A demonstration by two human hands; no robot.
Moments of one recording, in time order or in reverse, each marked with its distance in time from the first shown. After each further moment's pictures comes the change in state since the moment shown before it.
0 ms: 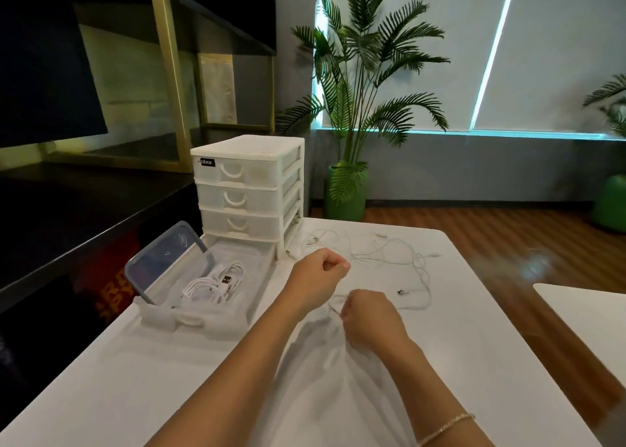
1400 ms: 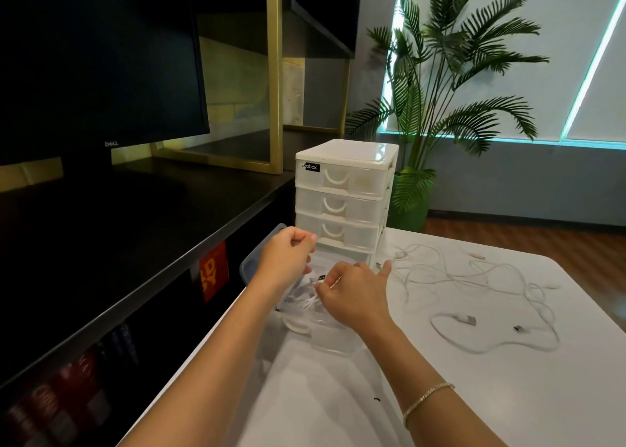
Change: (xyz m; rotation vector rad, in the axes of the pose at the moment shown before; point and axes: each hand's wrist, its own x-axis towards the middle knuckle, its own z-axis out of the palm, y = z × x) left_hand -0.002 -0.052 -0.167 -0.123 0.380 -0.057; right_hand 0.036 -0.156 0.039 0.152 0.163 -0.286
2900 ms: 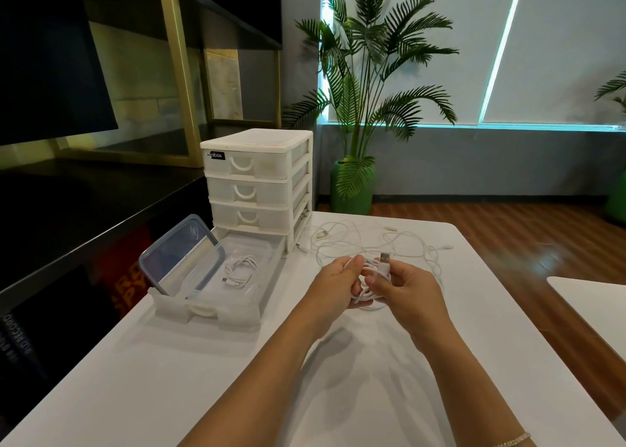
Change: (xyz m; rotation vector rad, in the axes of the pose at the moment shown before) left_hand -0.090 0.025 0.165 -0.227 -0.499 -0.145; right_hand -0.088 0.133 -0.102 0.682 0.189 0.344
